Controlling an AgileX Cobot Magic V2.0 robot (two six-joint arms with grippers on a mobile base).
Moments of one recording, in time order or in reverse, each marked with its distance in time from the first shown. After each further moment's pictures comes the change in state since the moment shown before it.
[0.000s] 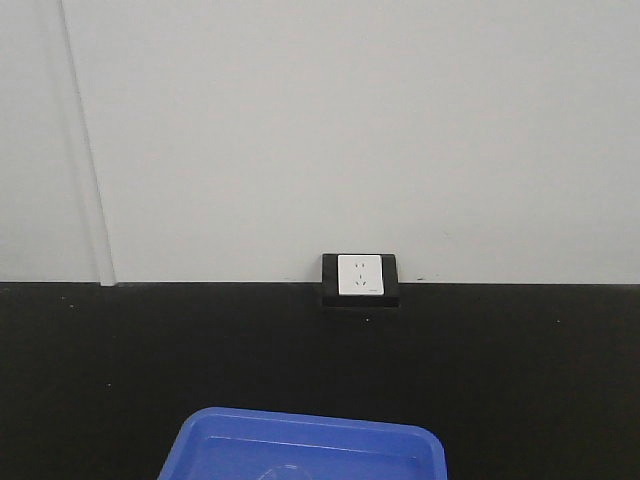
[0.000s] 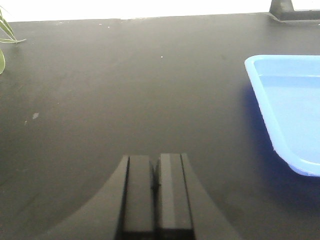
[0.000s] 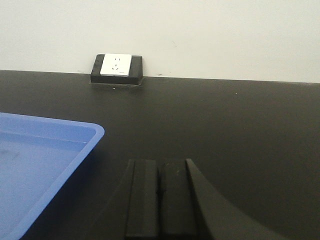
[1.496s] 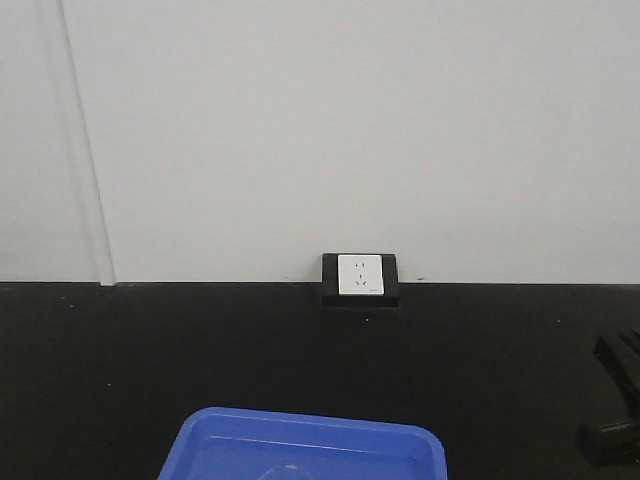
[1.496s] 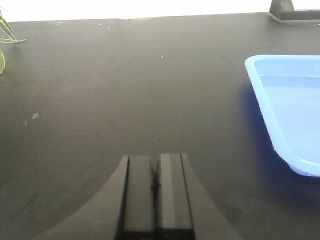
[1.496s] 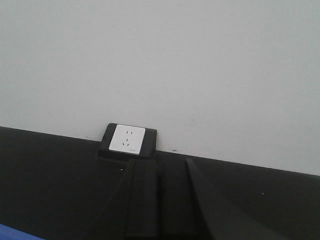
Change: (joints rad) left arm 0.000 0.000 0.000 0.000 0.000 0.000; right arm 0.000 0.973 -0.470 -0.076 -0.628 0.001
